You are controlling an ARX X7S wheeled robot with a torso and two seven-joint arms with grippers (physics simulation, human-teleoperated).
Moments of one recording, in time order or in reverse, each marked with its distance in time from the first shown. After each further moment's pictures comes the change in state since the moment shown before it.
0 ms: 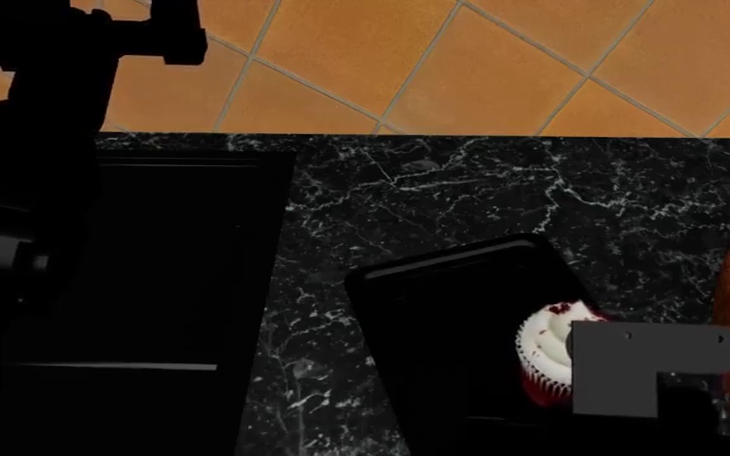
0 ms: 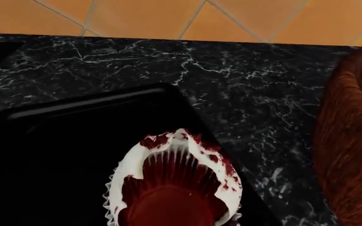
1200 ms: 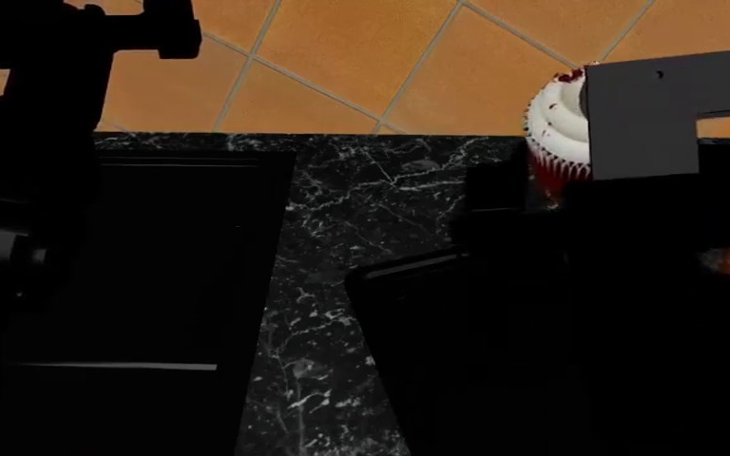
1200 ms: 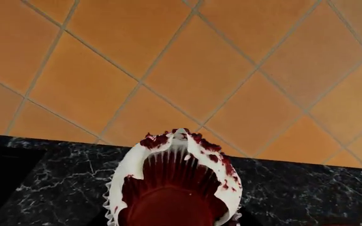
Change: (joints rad) left arm -0.009 0.002 -0.011 -0.001 -0.017 -0.015 -0.028; right arm 0.552 0.037 -0.063 0.071 0.197 0.230 0.101
